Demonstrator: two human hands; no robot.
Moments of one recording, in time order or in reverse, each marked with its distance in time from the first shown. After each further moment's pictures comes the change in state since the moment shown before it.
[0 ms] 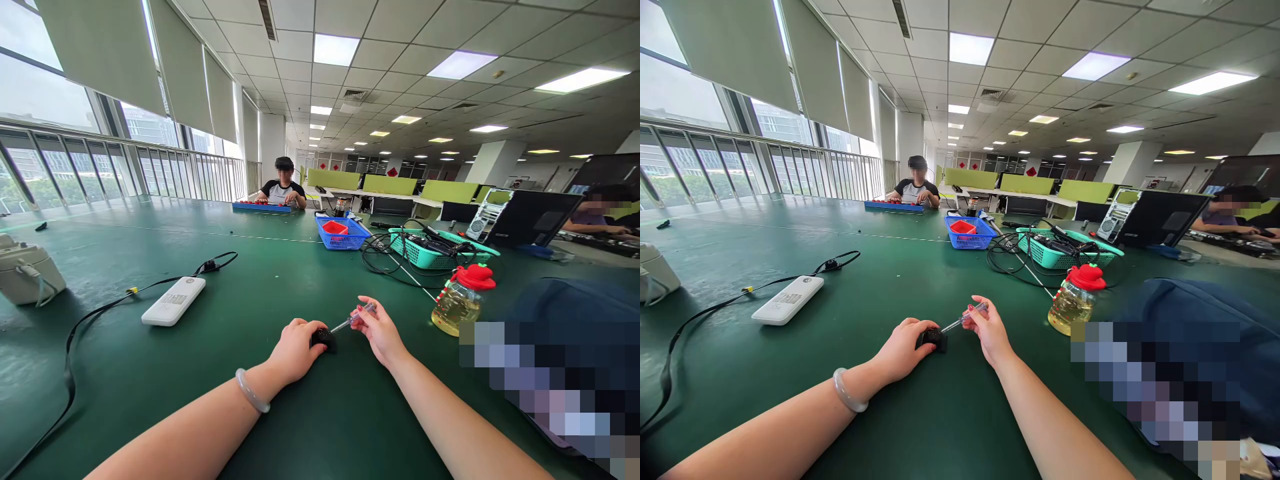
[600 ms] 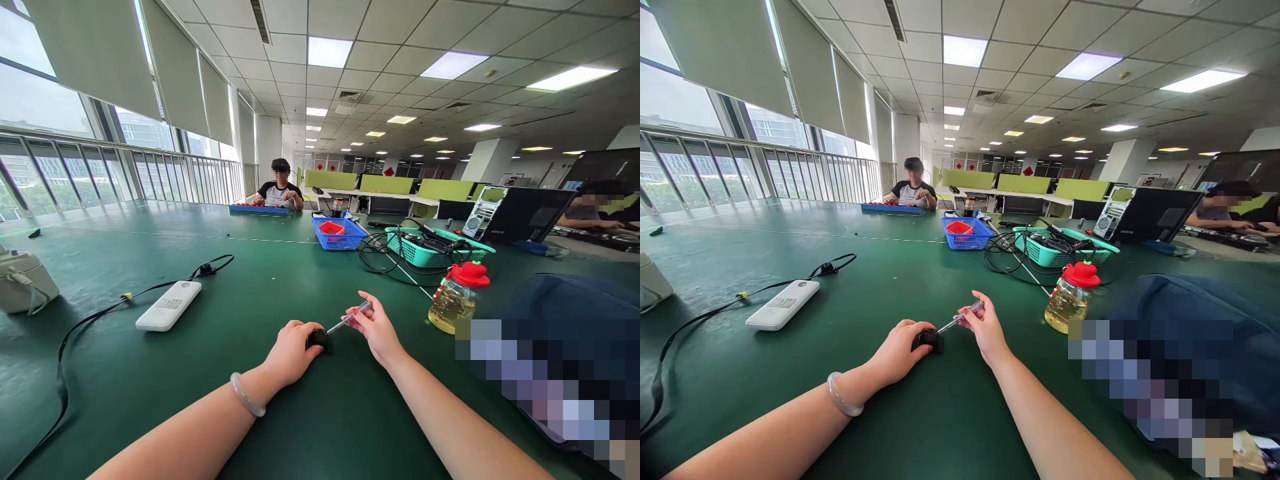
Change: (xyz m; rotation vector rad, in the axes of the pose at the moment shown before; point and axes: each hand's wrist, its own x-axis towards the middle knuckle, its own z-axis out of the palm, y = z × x) left_hand 0.000 0.000 -0.001 -0.004 -0.001 0.015; right_hand -0.002 -0.005 0.002 -0.055 -0.004 -0.025
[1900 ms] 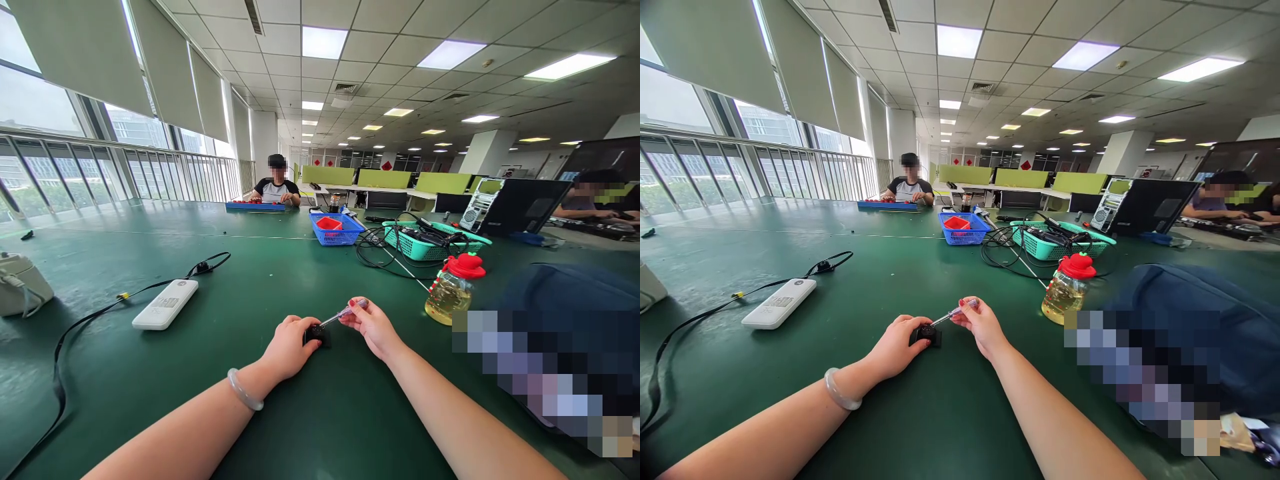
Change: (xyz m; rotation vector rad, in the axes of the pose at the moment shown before) left_hand 0.001 0.002 0.000 0.006 0.009 -0.004; right_hand -0.002 -0.004 -0.001 0.034 -0.064 0.129
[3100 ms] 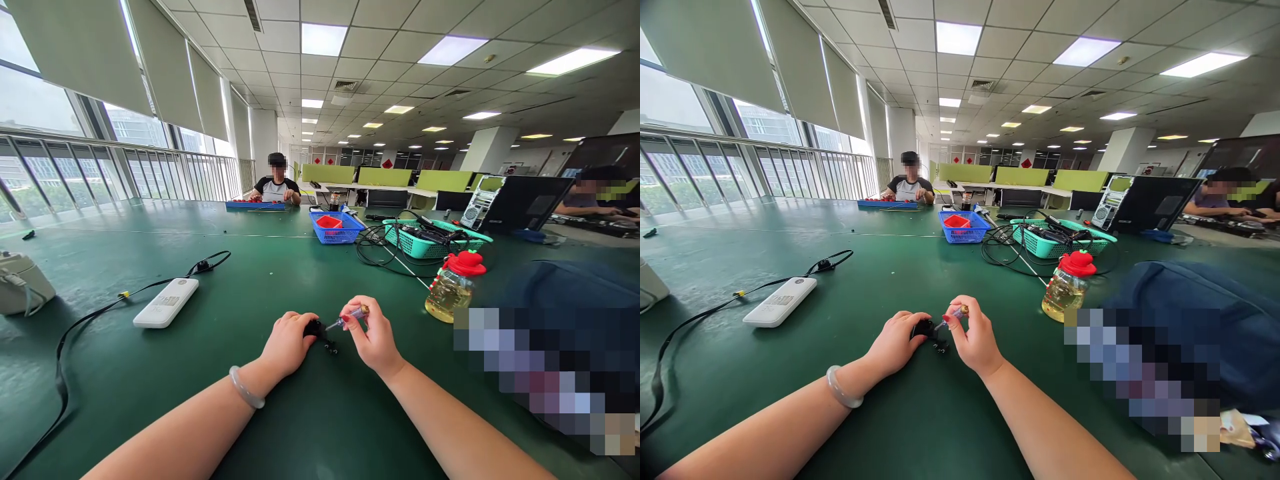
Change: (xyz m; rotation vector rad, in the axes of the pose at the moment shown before) left_hand 0.000 -0.003 0.002 0.137 0.038 0.017; right_hand -0.045 -0.014 0.023 -0.591 -0.053 -0.680
